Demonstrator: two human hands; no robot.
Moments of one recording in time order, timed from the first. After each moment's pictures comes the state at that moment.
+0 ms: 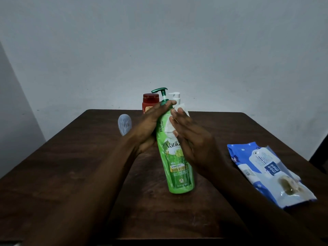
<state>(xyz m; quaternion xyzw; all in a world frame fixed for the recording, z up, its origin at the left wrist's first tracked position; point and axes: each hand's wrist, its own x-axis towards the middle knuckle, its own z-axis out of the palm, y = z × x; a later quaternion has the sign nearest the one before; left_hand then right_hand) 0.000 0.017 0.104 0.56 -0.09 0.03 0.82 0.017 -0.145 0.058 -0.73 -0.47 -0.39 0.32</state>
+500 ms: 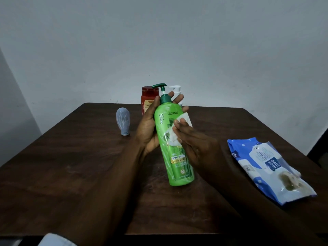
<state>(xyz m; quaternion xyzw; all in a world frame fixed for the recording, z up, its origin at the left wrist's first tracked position) 0.026 0.011 0.070 0.37 -0.15 -0.01 0.92 0.010 -0.161 0.034 -0.75 -0.47 -0.34 0.32</state>
